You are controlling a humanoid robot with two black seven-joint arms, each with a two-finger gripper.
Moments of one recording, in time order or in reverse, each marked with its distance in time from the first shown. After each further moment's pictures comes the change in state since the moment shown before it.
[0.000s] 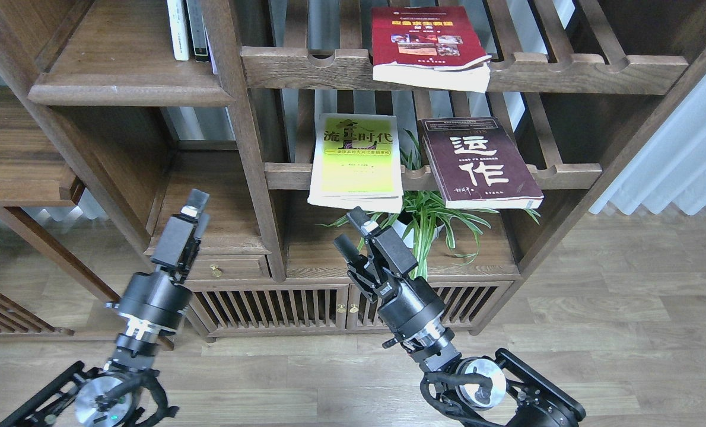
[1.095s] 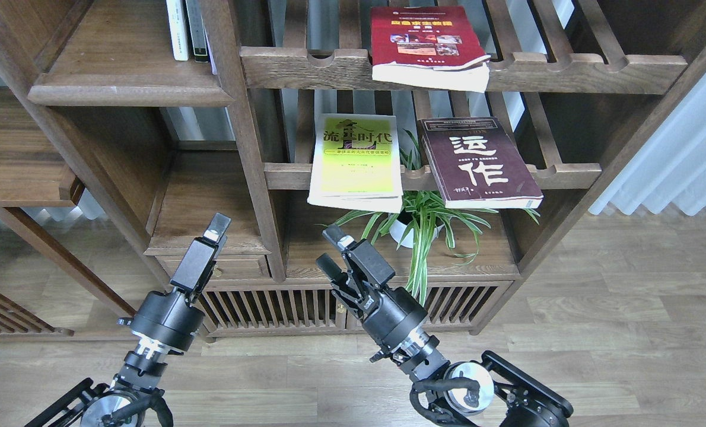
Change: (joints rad) left arm 0.046 0.021 0.018 0.001 0.040 0.000 0.003; right arm 0.094 0.000 -0.123 -0.035 0.010 -0.064 0.015
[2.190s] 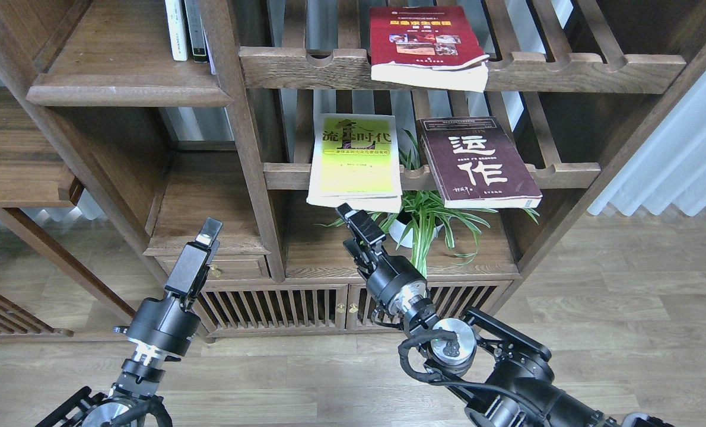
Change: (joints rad) left arm 0.026 -0.021 -0.024 0.017 0.001 0.000 -0.006; right arm 0.158 0.000 -0.057 -0.128 0.131 -0.304 0.276
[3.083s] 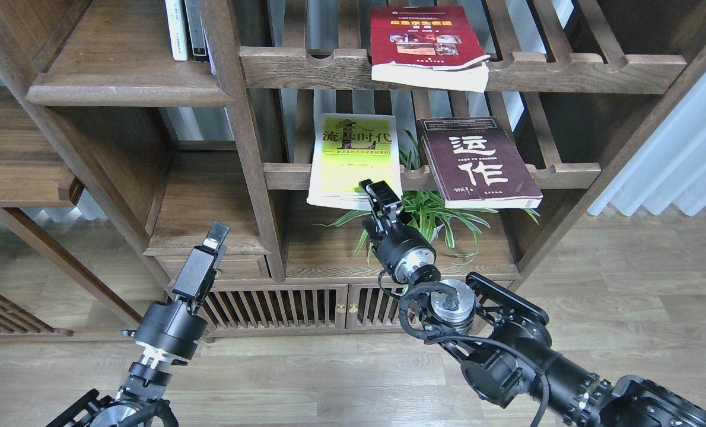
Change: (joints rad) left arm 0.001 -0.032 0.007 0.007 0.001 0.000 0.003; right arm 0.140 0.000 0.005 -0.107 0.208 -0.127 0.039
